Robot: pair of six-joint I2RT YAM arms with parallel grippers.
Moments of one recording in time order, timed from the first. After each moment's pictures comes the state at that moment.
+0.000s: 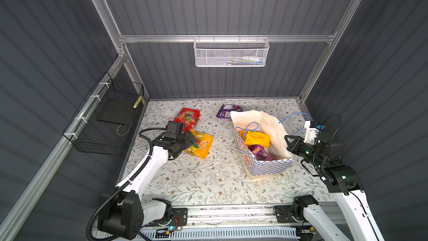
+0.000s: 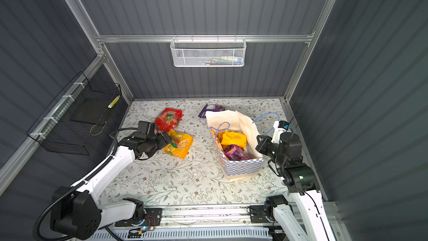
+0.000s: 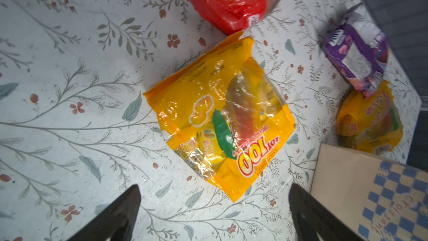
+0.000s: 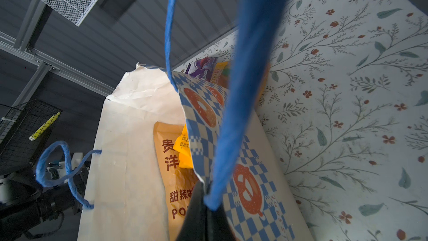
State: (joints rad) left arm -0.29 1.29 0.91 -0.64 0.02 -0.84; right arm 0.14 0.65 0.89 -0.69 -0.19 0.60
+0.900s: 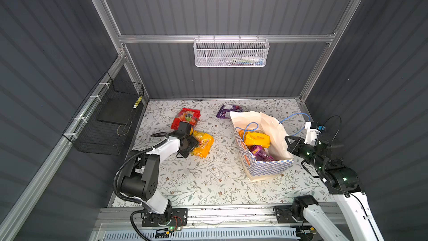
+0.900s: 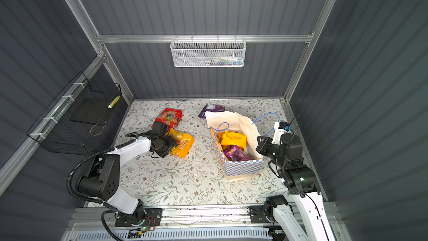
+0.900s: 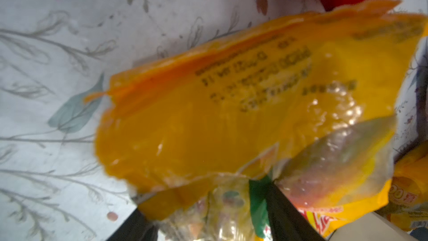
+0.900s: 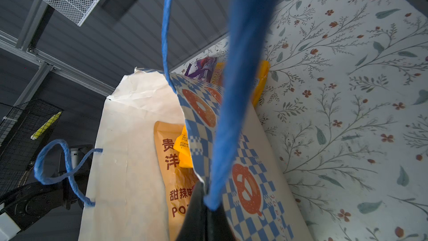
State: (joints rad) left arm -0.29 1.62 0.92 -0.45 0.06 -1.07; right arm 0.14 0.63 0.89 -0.70 -0.18 0.60
